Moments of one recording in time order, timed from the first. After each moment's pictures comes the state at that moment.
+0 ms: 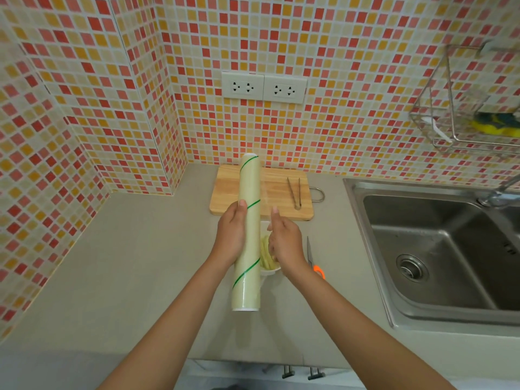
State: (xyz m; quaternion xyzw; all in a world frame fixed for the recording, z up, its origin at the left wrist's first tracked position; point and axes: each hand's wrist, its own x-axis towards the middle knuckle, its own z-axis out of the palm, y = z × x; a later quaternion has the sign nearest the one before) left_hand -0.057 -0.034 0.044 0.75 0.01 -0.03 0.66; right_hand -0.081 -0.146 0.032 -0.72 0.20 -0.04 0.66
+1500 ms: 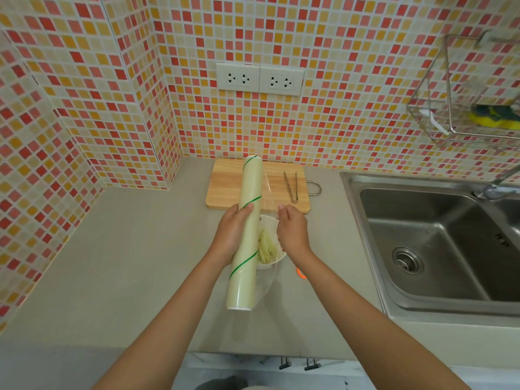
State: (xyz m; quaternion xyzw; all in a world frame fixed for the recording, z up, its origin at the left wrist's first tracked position) left_hand -0.055 -0.037 0.025 0.65 0.06 -0.16 0.74; right_hand -0.065 -0.173 0.015 -0.80 0.18 -0.10 0.56
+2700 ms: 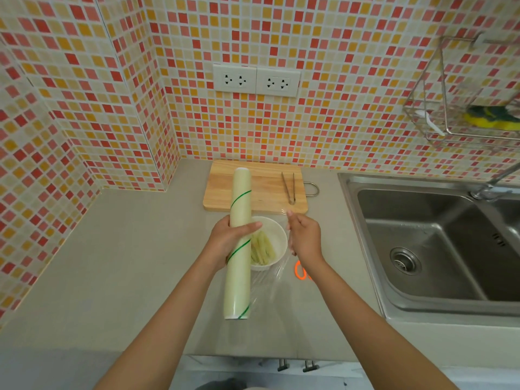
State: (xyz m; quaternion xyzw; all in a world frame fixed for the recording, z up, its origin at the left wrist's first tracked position) left_hand -0.047 -0.028 0.001 0.66 0.08 -0.20 0.71; right_hand -0.073 -0.206 -0.011 -0.74 0.20 -0.11 0.63
